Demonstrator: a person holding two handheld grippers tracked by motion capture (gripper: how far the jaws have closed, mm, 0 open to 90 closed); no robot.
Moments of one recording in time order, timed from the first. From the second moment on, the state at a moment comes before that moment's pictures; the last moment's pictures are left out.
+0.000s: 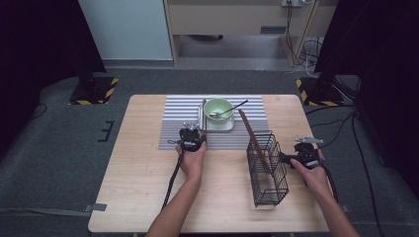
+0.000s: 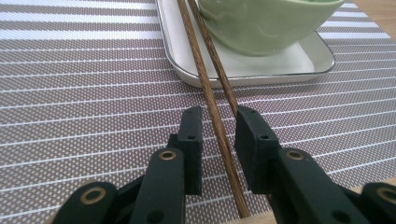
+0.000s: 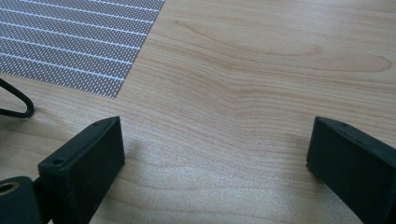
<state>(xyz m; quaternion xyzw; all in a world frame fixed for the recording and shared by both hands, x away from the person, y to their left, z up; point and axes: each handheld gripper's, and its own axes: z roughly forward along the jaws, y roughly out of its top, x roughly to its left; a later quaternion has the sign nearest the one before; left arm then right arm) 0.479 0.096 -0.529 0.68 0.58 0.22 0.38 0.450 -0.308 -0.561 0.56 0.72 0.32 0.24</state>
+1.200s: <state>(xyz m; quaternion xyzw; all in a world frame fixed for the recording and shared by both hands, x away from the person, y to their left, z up) 0.476 0.081 -0.536 0.70 0.55 0.23 0.38 0.450 -0.307 -0.561 0.56 0.73 0.32 0.24</state>
